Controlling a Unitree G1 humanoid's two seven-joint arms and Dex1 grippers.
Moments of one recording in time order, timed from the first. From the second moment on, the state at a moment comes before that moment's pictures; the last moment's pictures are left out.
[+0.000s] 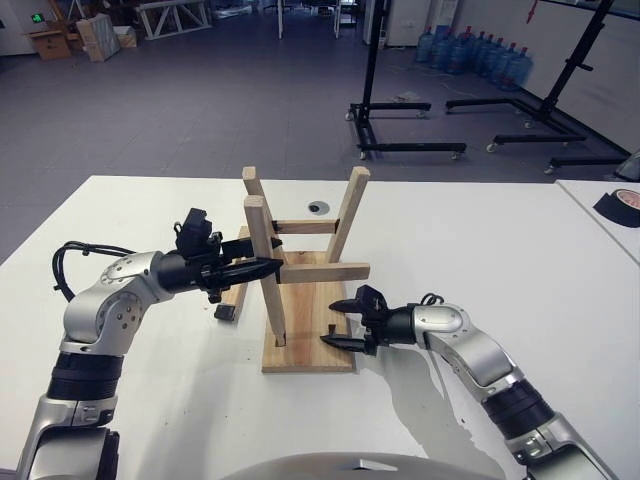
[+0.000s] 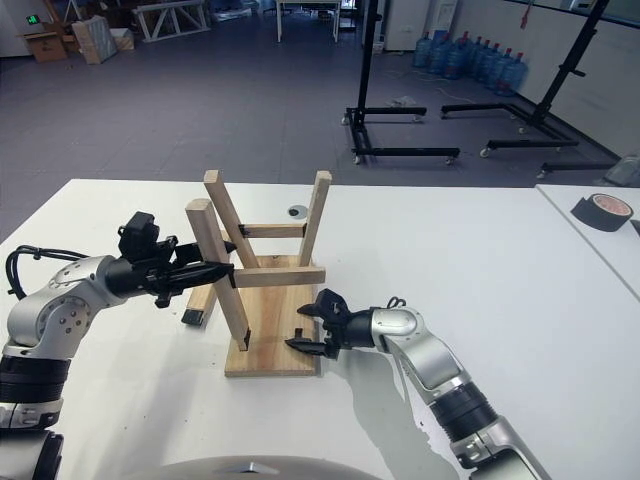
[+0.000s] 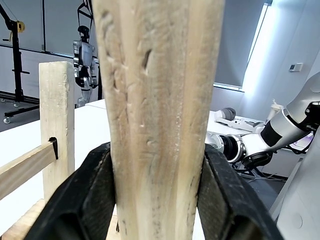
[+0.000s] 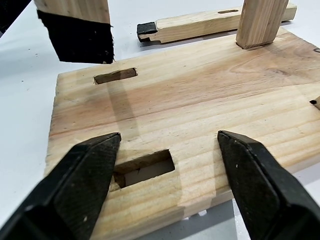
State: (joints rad) left arm -0.29 0.60 0.05 -0.10 -0.80 0.53 -1.26; right arm -0.19 -0.47 0.39 -0.03 0.23 0.38 0.91
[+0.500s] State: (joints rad) left arm -0.34 0.57 -0.02 0.06 -0.69 0.35 -1.35; right arm -0.19 -0.46 0.39 -0.01 0.23 0.35 0.90
